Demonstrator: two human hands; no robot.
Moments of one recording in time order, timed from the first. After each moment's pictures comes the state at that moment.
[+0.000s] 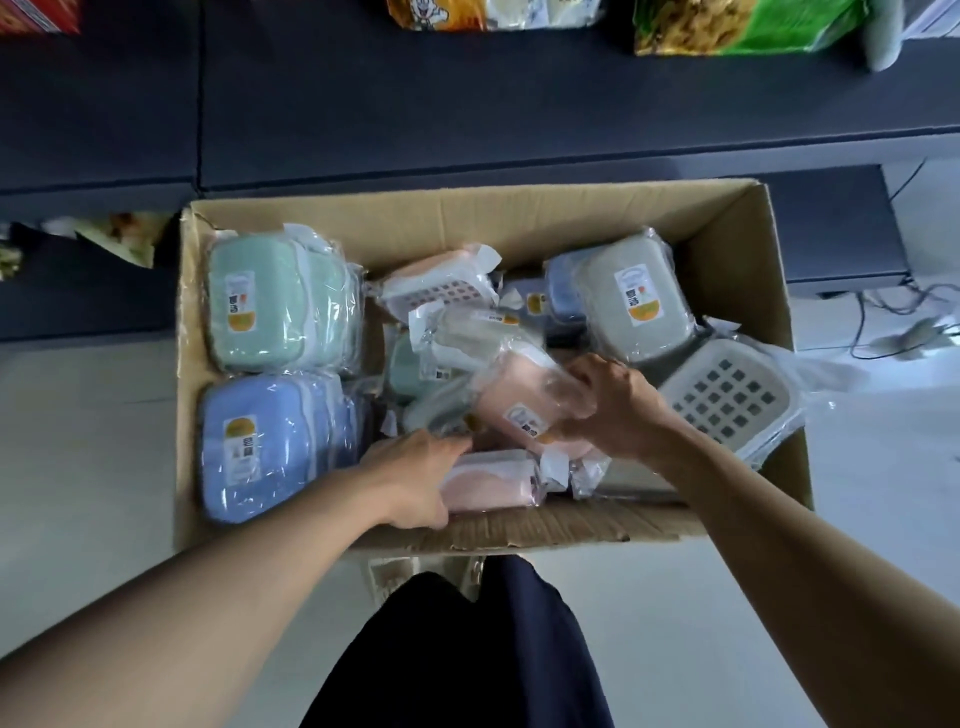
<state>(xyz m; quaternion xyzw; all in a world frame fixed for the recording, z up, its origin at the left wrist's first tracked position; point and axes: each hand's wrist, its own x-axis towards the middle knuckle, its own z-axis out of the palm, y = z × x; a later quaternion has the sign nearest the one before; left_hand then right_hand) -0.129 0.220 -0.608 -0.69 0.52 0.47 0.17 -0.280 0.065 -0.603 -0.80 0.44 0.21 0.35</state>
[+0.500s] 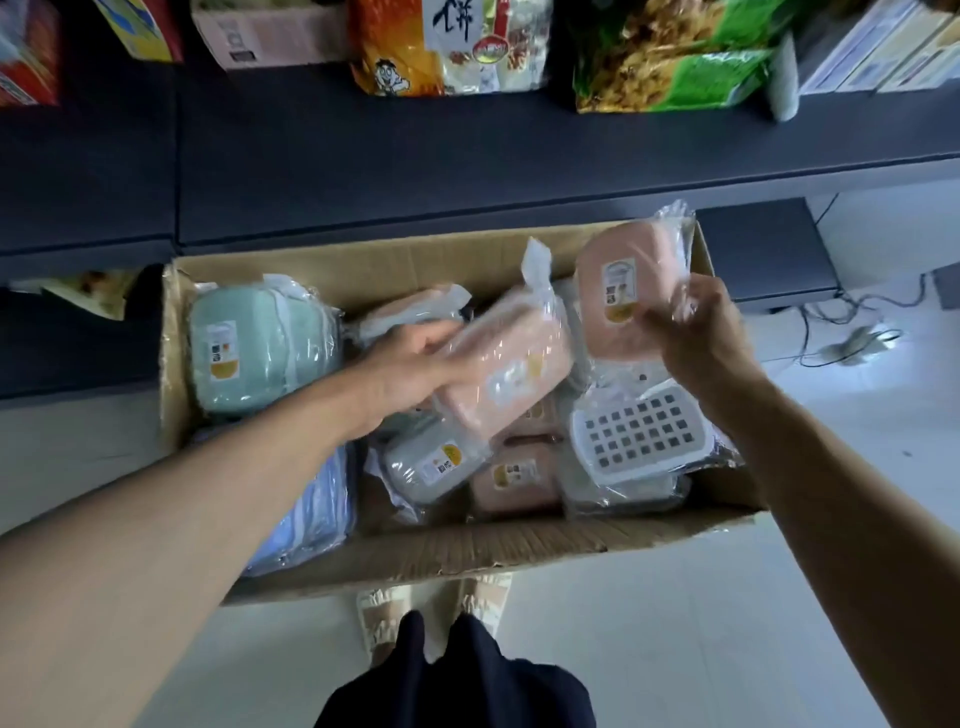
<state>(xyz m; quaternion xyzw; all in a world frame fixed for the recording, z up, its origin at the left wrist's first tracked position) -0.089 0.146 -0.553 -0.71 0.27 0.58 -0.29 -0.302 0.000 -0.550 -0.67 0.63 -0.11 0.38</state>
